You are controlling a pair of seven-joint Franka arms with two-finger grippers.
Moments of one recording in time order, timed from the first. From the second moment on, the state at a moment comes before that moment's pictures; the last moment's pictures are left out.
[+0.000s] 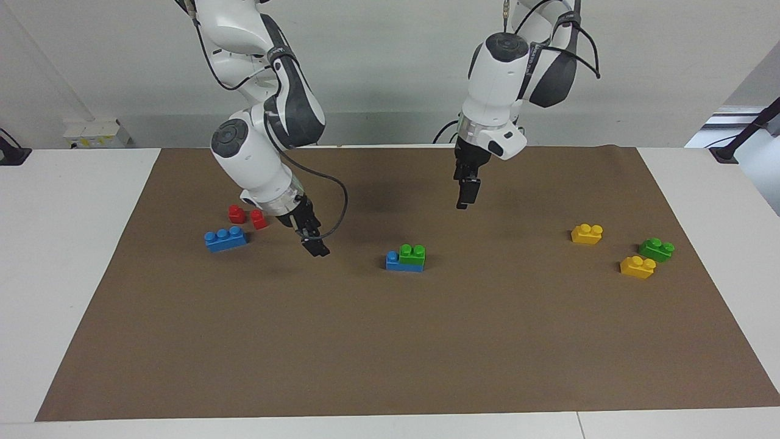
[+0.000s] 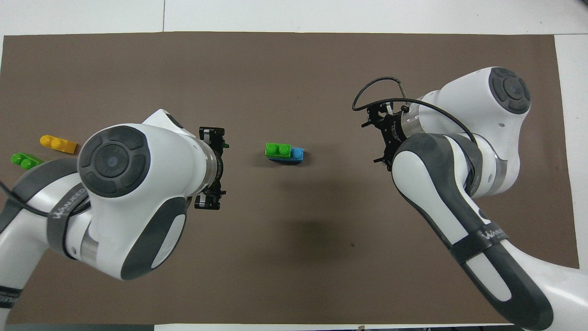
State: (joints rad) left arm -0.53 0.00 -0.01 -1.94 -0.03 2.07 -1.97; right arm 0.22 0.22 0.07 -1.88 0.33 2.16 1.39
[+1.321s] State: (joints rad) left arm -0.60 0.35 -0.01 -1.71 -0.03 2.15 -2.12; right arm 0.39 0.39 0.07 -1.89 0.58 2.42 1.56
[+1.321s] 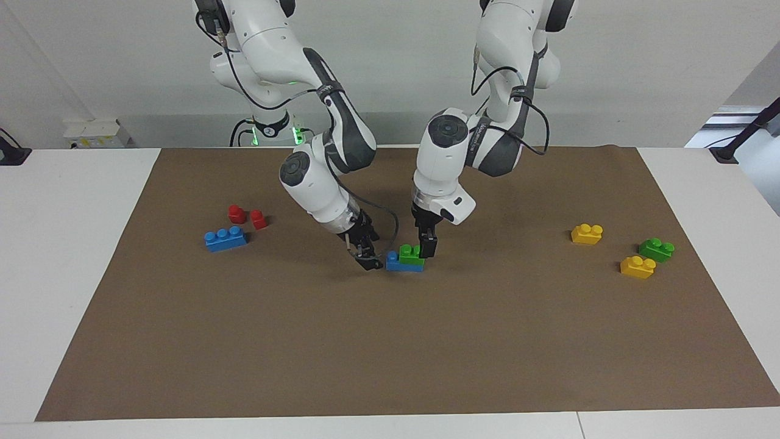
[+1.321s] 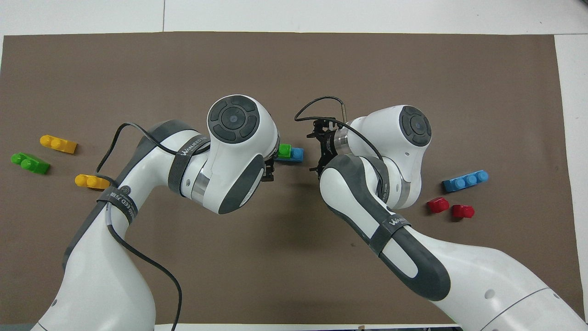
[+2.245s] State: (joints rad) left arm -0.60 0.40 -0.01 -1.71 -0.02 2.18 -2.17; right arm 0.43 0.46 0.07 -1.87 0.61 2.53 1.63
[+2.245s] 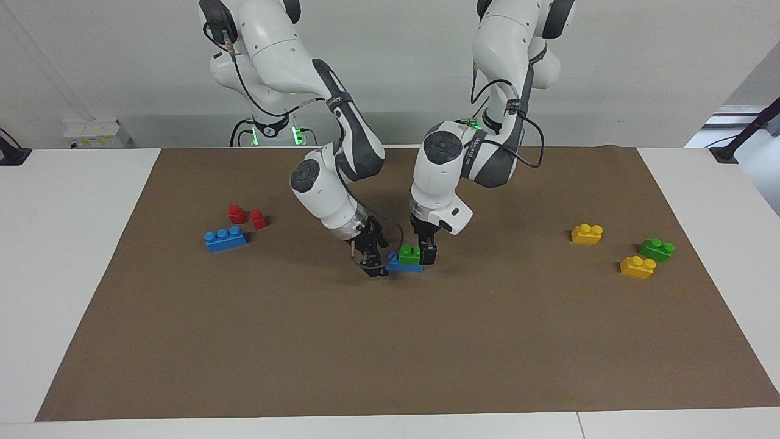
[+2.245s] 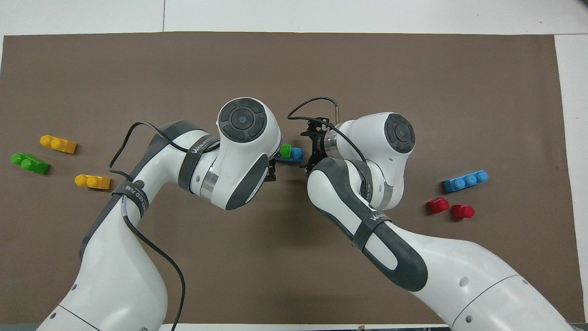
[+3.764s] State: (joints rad) left arm -0.63 0.42 -0.01 -1.72 0.01 2.22 -2.23; right arm 0.45 0.47 0.07 -1.87 0.61 2.57 1.63
